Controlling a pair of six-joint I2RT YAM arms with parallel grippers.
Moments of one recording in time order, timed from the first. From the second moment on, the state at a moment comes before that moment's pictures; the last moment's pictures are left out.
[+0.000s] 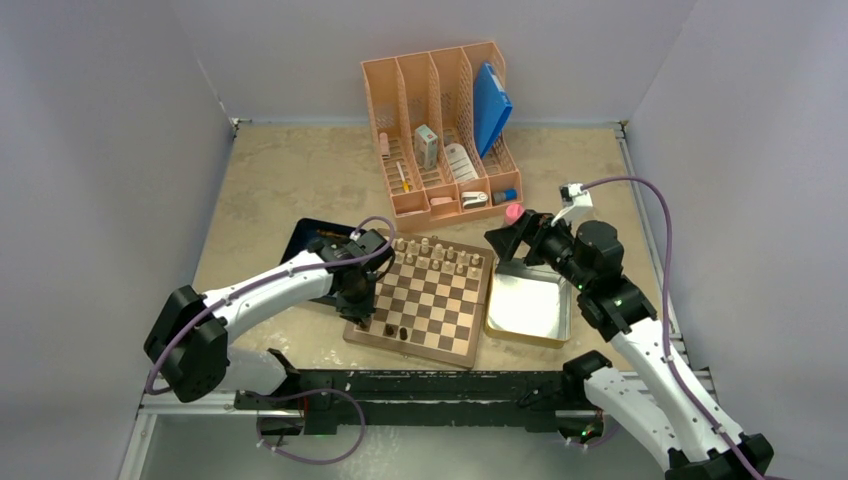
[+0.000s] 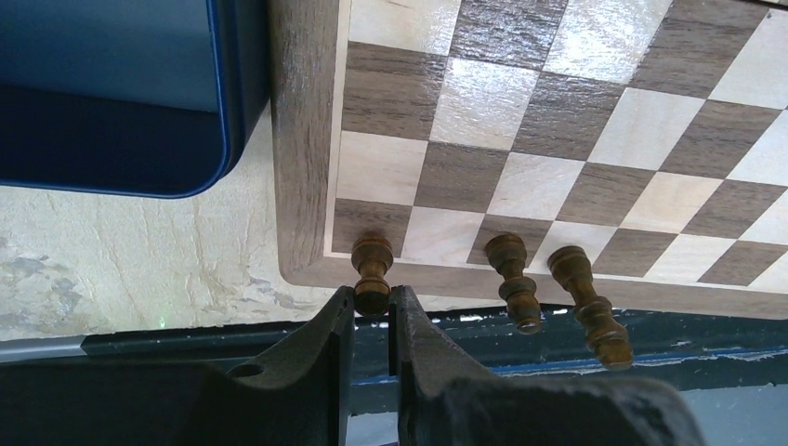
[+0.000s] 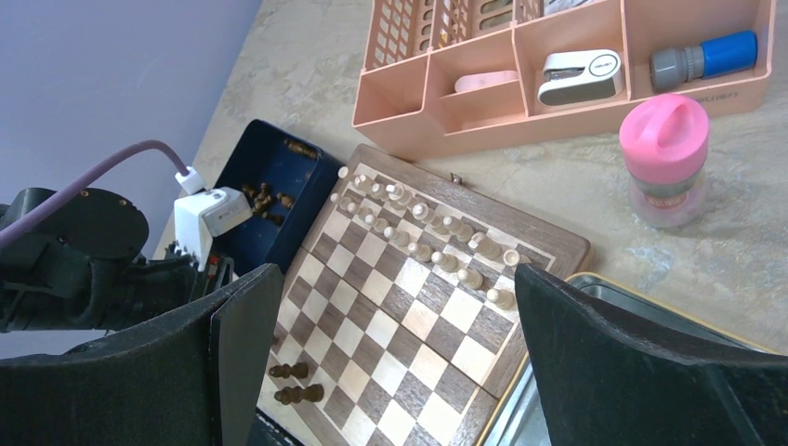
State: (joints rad) left arm -0.77 1.35 0.90 -0.96 -0.05 -0.73; right arm 0.40 0.72 0.70 -0.24 -0.18 0.56
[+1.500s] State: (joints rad) left arm -0.77 1.29 0.95 -0.98 -0.06 -0.73; right arm 0.40 0.70 0.70 -0.25 -0.18 0.55
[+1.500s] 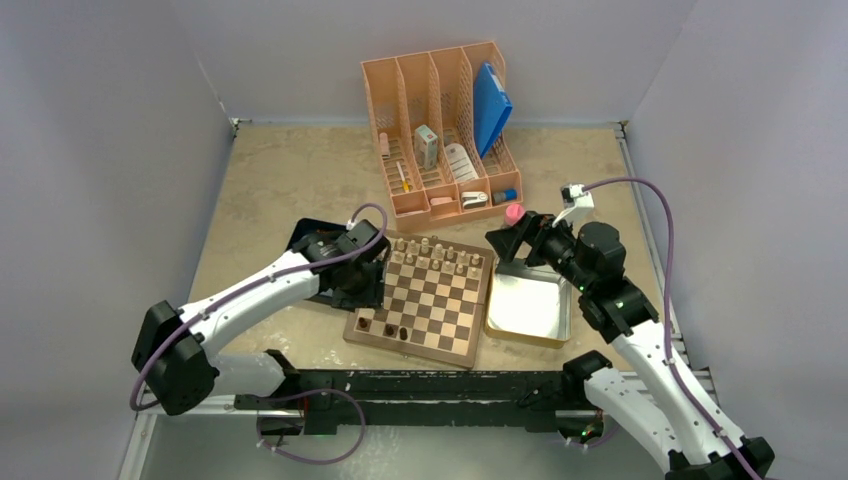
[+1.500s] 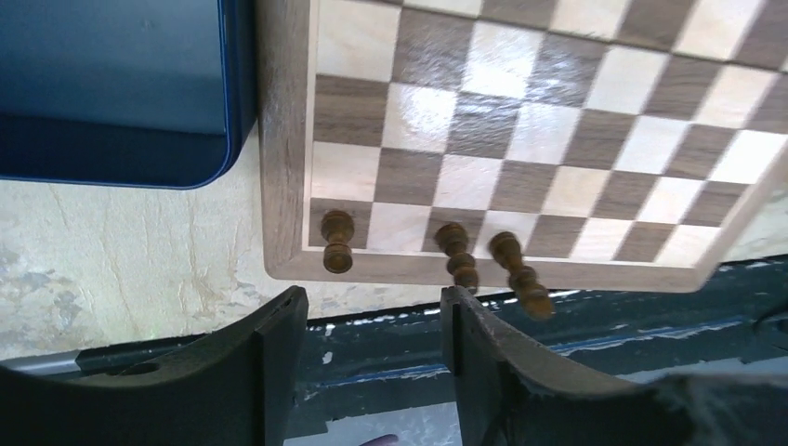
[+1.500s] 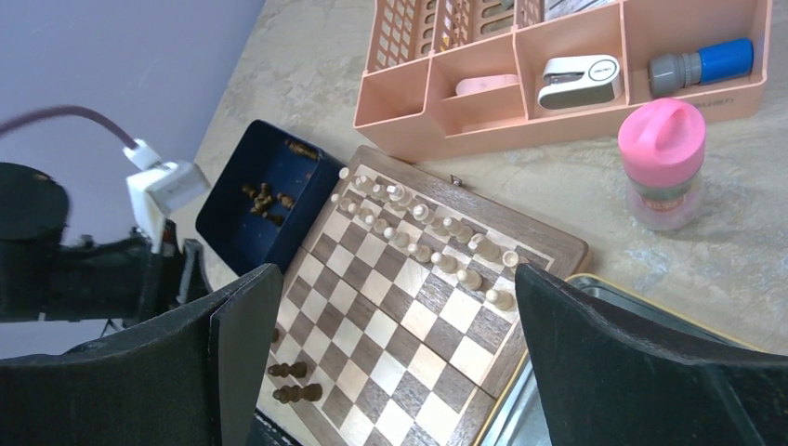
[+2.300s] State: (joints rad) left arm -0.34 1.33 1.14 -0.90 -0.17 -0.51; right arm 0.40 0.69 0.70 -0.24 -0.19 0.55
